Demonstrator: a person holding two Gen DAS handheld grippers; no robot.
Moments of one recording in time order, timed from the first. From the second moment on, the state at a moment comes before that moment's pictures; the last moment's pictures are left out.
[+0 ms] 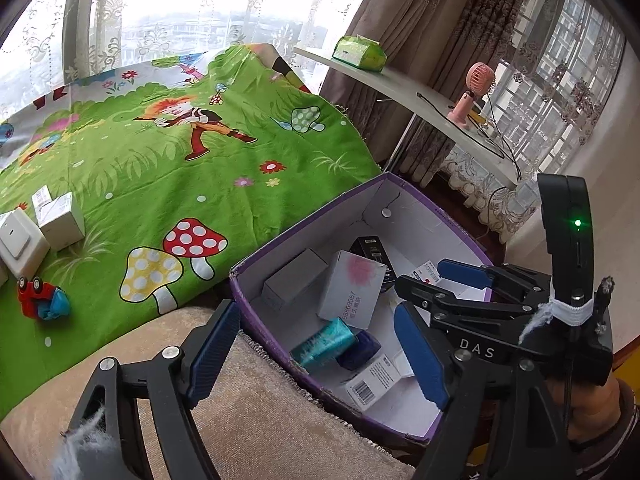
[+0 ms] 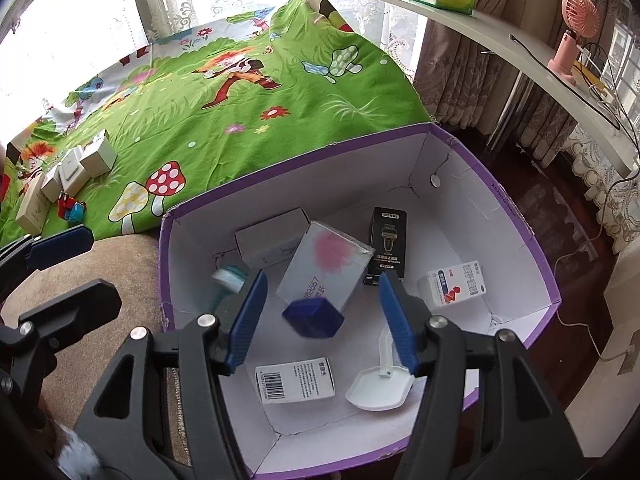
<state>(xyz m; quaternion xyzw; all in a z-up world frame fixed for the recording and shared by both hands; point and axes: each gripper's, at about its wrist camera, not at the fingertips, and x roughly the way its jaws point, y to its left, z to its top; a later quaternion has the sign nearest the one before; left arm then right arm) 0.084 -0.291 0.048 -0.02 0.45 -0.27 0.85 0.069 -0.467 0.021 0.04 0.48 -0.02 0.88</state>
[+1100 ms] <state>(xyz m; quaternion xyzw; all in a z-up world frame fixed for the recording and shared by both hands) 0.082 -0.120 0.052 -0.12 0.40 -0.08 0.91 0.095 -0.351 0.044 -0.02 0.46 0.09 0.88</state>
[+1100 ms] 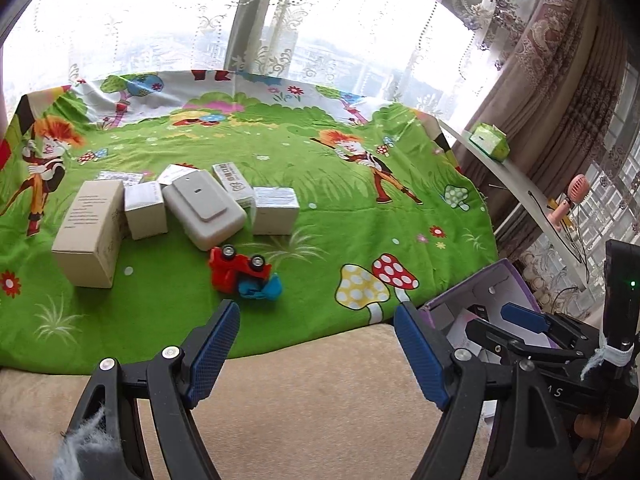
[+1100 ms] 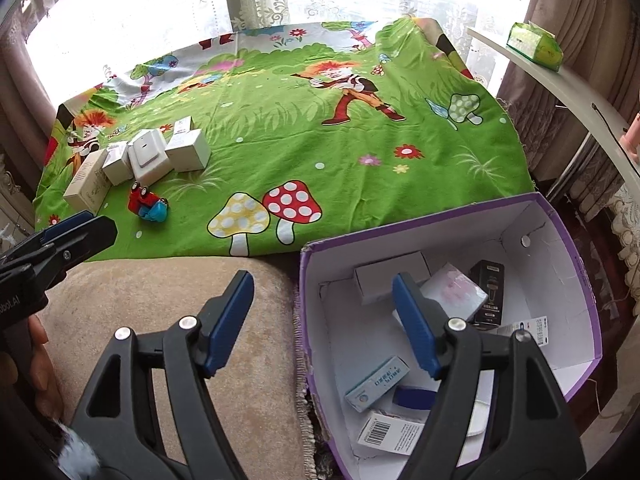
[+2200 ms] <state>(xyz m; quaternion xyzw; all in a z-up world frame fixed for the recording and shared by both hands) 0.098 0.016 0.026 -0.13 0.41 0.09 0.90 0.166 -0.195 0.020 -0.10 0.46 0.23 0.85</state>
